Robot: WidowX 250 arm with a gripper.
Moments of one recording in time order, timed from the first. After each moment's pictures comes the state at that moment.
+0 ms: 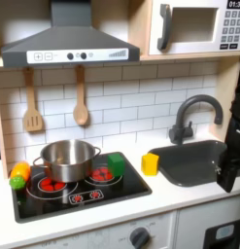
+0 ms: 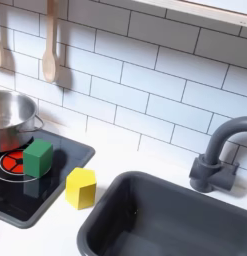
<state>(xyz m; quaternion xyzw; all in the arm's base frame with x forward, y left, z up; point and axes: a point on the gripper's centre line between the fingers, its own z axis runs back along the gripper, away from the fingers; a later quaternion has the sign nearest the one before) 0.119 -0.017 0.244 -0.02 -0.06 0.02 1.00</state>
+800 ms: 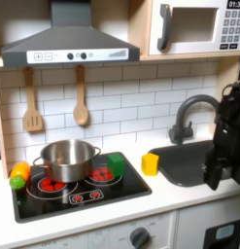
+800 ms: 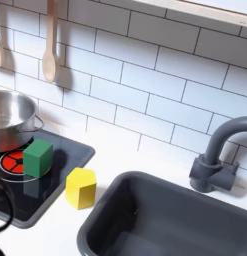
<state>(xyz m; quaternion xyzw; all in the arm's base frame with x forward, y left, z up) 0.141 -0.006 0.236 0.00 -0.06 0.00 1.00</state>
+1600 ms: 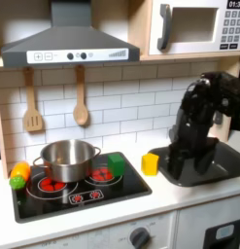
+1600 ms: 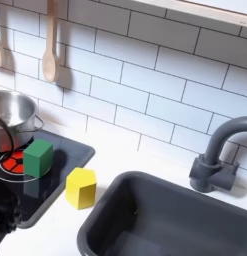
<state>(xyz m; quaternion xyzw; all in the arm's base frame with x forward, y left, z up) 0.195 0.030 0.231 0.02 -0.09 0.02 1.00</state>
